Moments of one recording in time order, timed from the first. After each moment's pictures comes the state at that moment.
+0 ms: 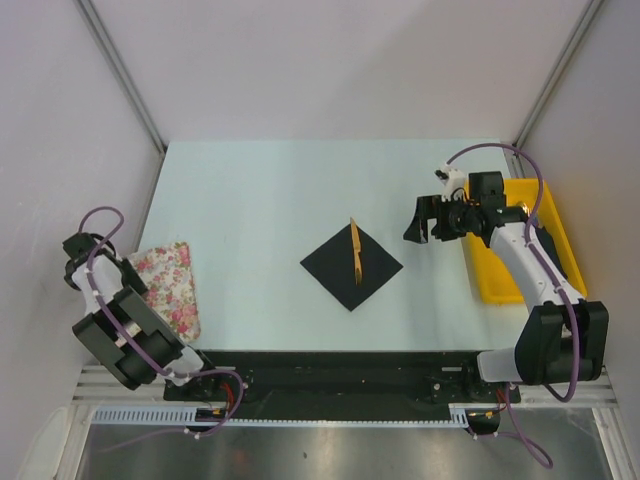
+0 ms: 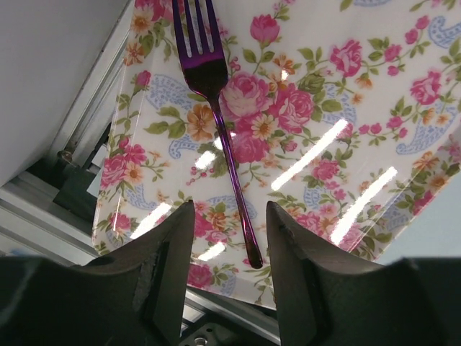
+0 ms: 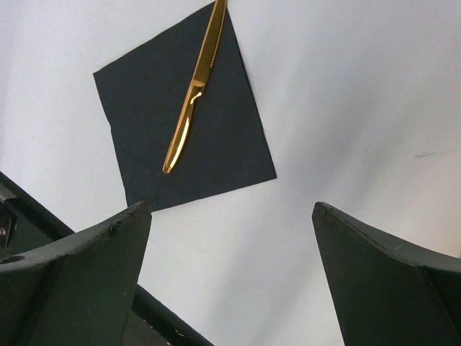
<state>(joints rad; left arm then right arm) 0.78 1.36 0.91 -0.74 -0.01 0.10 0.08 1.36 1.08 -0.56 -0.54 0.00</state>
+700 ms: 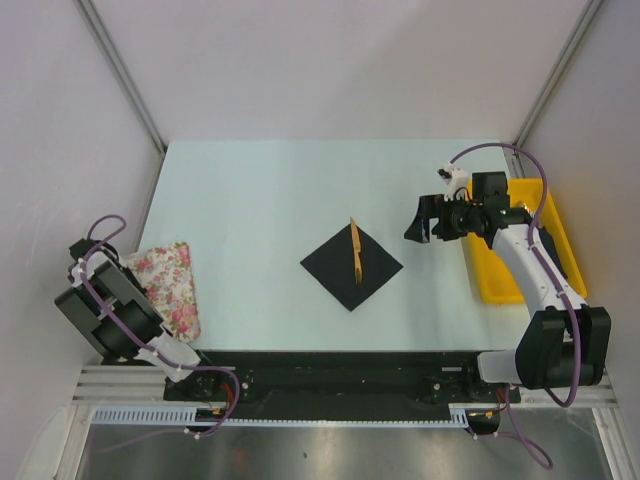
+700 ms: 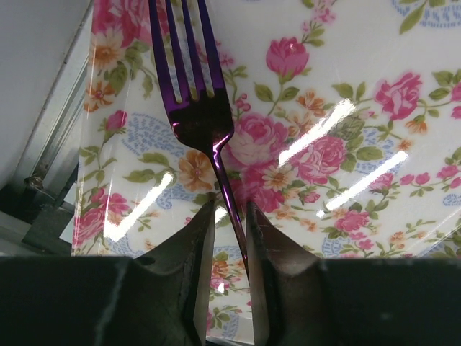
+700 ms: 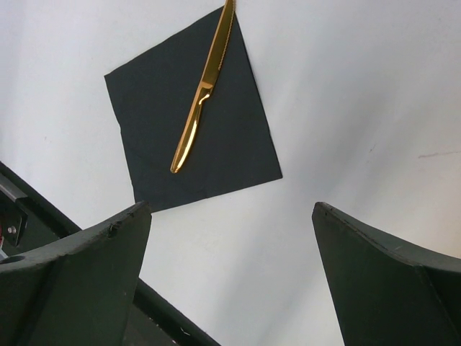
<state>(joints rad) 0.80 1.58 0.91 -0.65 -0.01 0.10 0.07 1.34 1.08 -0.57 -0.57 0.00</state>
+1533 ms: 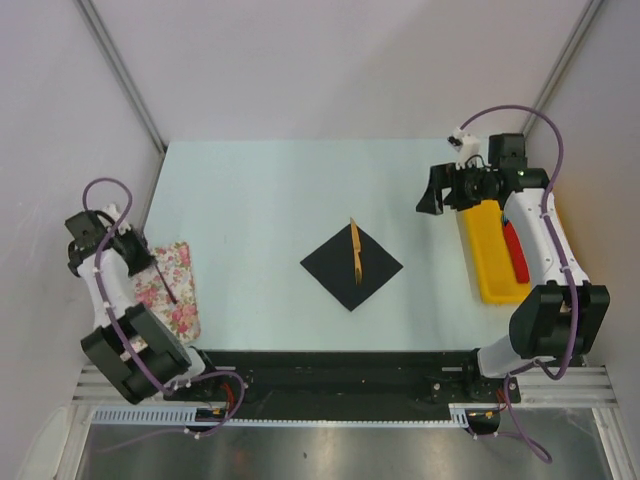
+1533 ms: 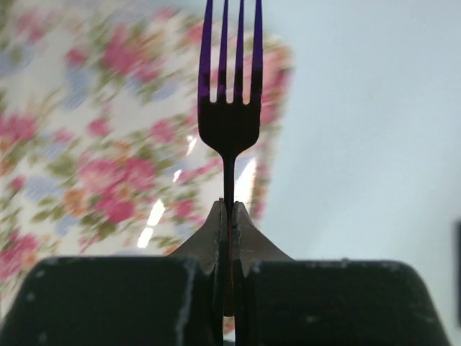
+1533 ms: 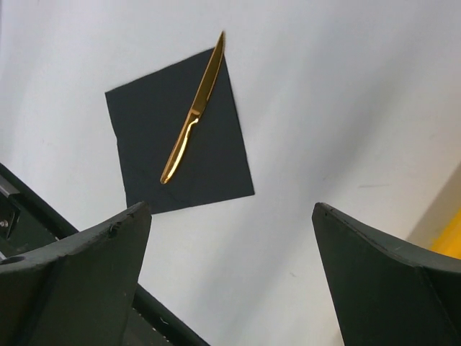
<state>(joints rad) 0.70 1.32 0.96 -0.68 0.25 0.03 0.01 1.48 1.39 -0.78 -0.60 -0.14</state>
